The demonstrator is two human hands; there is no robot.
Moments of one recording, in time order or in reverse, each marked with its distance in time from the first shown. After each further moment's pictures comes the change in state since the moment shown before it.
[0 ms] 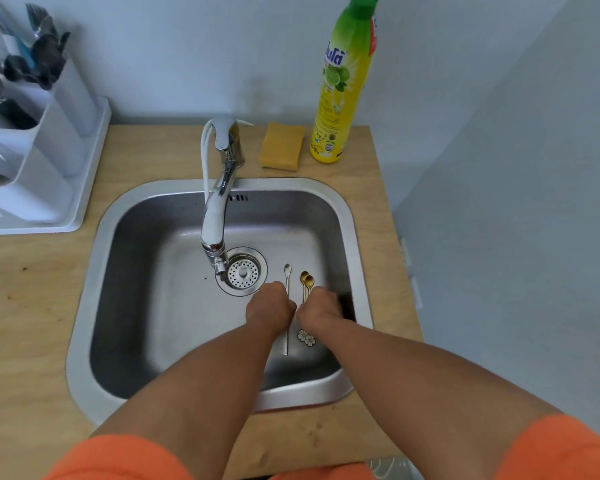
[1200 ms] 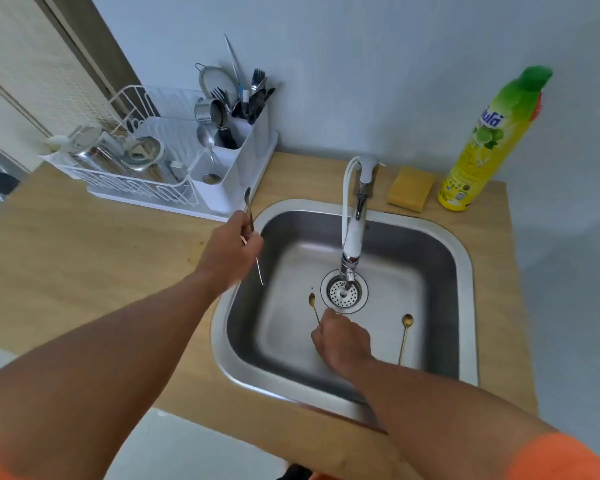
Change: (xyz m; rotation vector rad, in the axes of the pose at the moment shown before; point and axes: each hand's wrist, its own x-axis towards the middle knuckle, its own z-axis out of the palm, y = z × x) left_hand -0.077 -0.170 -0.223 -0.383 0.695 0.108; right_hand -0.068 -0.080 0.061 -0.277 -0.016 -0.636
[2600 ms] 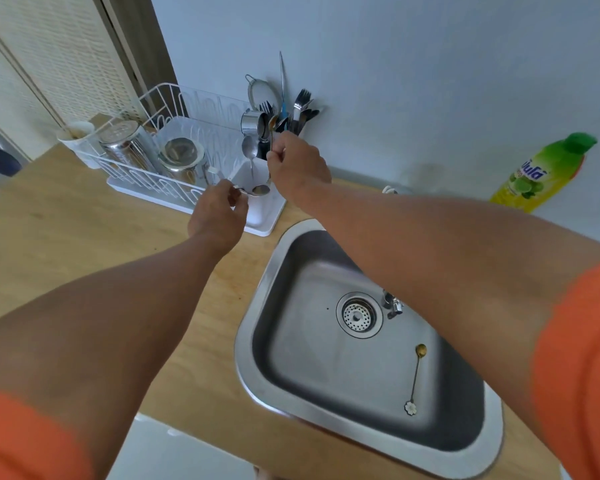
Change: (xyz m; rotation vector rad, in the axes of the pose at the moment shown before) left_hand 0.076 -0.045 -0.062 0.074 0.251 -0.107; right_hand 0.129 -0.246 -0.188 0.243 0.482 -0.373
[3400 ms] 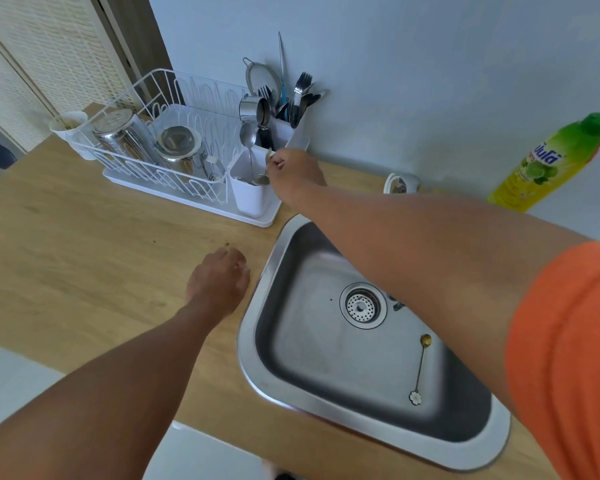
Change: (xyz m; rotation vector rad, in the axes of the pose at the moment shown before) left_hand -0.096 -0.070 0.028 0.287 -0.263 0.115; right_hand 0.000 0.022 0.032 0.058 -0.126 0.139
